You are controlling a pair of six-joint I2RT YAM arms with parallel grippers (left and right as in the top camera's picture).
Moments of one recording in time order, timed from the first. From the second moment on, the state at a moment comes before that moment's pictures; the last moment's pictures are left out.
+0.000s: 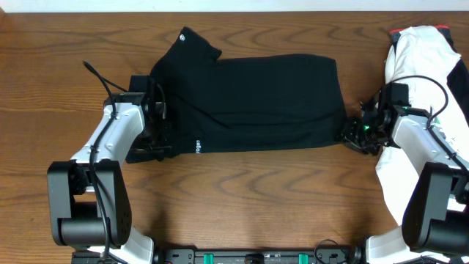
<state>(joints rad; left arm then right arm) -0.01 1.75 1.10 -0.93 0.01 -0.06 -0.15 1.70 0.98 -0.69 -0.37 0.29</state>
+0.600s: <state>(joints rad) -0.01 1.75 1.10 -0.94 -0.02 -0.07 0.21 1.85 0.98 -0.48 -0.51 0.13</state>
